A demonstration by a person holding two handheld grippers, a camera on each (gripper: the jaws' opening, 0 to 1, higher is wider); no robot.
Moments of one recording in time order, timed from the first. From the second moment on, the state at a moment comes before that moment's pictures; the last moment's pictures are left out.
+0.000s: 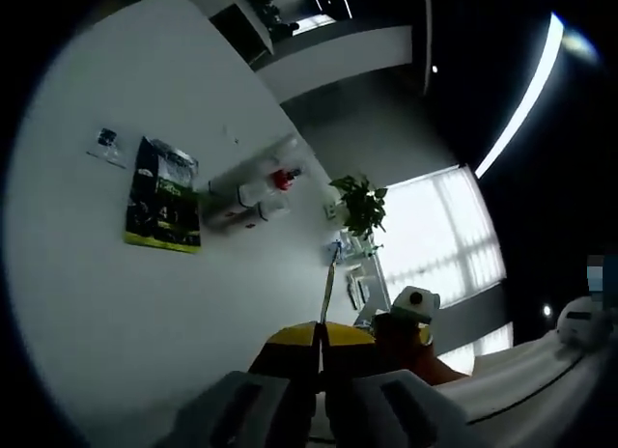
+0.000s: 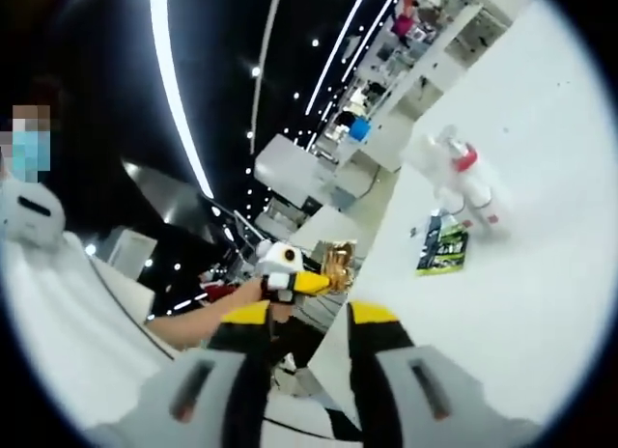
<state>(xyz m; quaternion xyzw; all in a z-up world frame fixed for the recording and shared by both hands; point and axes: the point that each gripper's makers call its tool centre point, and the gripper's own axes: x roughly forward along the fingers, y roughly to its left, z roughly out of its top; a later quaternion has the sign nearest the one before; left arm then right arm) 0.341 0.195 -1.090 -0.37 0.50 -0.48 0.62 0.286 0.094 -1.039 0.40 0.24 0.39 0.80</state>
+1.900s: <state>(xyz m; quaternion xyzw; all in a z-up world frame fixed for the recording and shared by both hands) 0.461 0.268 -1.251 -0.31 0.63 -0.29 0.65 0.293 0.094 -1.082 0.37 0.30 0.28 0.83</state>
